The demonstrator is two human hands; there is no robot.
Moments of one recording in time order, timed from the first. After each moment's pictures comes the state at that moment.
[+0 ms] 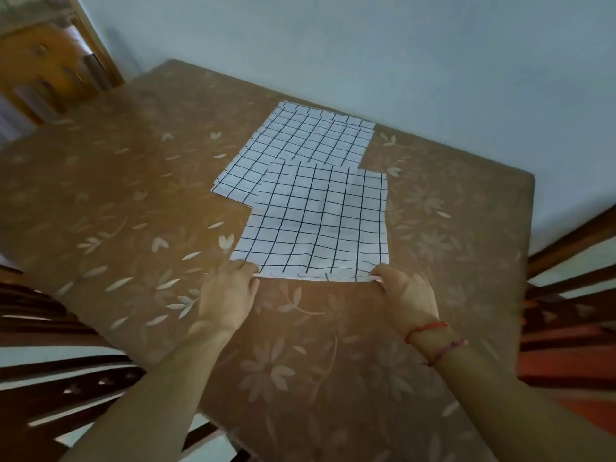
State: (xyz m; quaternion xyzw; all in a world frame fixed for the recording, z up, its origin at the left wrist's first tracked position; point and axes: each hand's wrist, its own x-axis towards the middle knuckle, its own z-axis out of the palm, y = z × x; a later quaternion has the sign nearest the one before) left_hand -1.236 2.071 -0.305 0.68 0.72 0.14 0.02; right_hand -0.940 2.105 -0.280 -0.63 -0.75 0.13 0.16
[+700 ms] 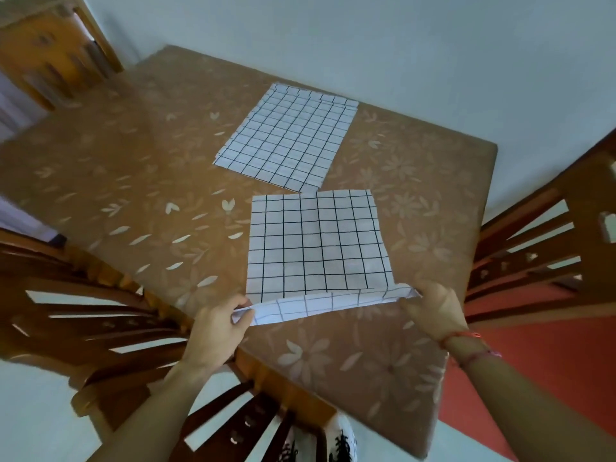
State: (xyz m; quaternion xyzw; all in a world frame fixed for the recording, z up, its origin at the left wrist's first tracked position) left_hand -1.204 1.889 -0.270 0.62 0.72 0.25 0.18; right_hand -0.850 1.971 -0.251 -0.73 -0.62 0.28 0.11
